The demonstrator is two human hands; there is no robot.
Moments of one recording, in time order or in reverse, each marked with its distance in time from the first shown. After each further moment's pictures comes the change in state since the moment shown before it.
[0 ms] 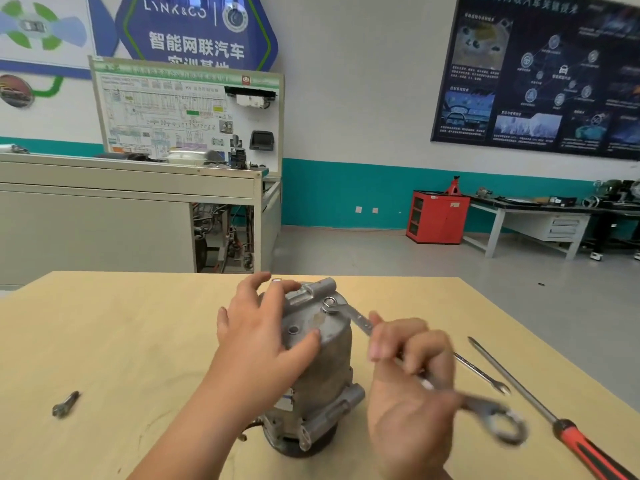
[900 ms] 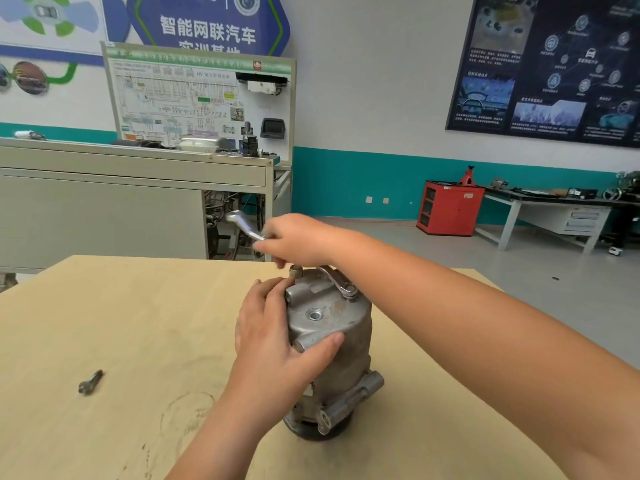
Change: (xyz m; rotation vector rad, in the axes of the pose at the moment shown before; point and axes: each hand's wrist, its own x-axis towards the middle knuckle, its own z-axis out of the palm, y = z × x) left_hand -0.015 -0.013 0.012 -0.201 0.070 -0.062; right_hand 0.125 0.103 0.080 -1.201 -1.314 0.512
